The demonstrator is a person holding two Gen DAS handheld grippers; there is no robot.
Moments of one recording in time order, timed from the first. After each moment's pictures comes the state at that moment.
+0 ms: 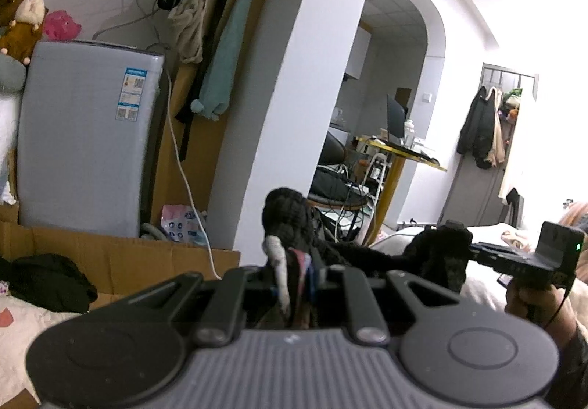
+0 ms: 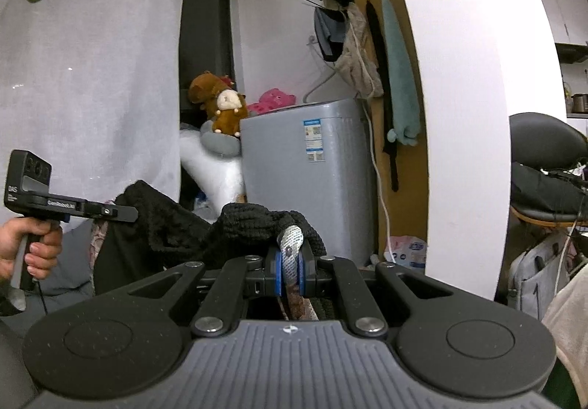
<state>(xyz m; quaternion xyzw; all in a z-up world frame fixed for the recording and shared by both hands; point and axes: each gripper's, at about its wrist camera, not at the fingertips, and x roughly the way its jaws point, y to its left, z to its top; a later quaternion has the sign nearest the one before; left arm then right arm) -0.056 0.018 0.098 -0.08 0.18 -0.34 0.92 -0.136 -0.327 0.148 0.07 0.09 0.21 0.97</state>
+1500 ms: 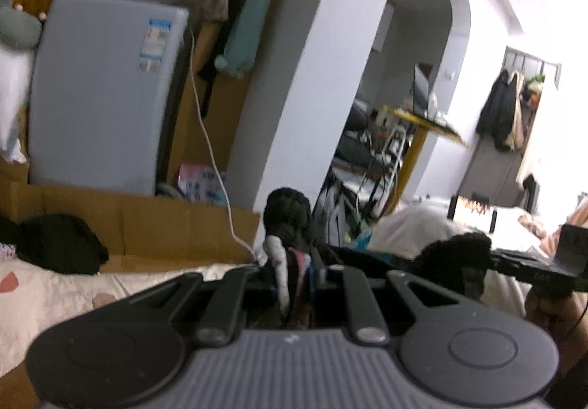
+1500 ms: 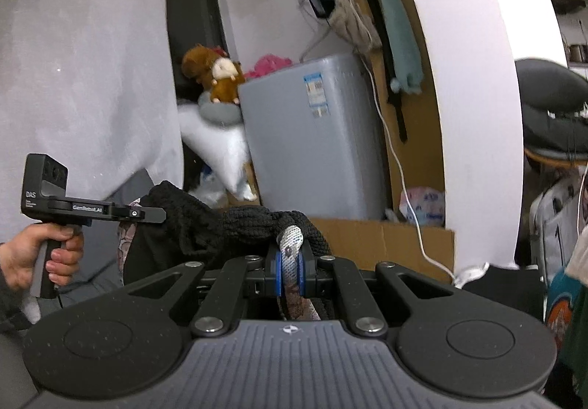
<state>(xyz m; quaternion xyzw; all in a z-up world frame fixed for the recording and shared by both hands) -0.025 0.018 0.051 -0.07 0.25 -0.32 0.91 -0.128 -0.301 0.093 0.11 0.15 0.22 0.96</state>
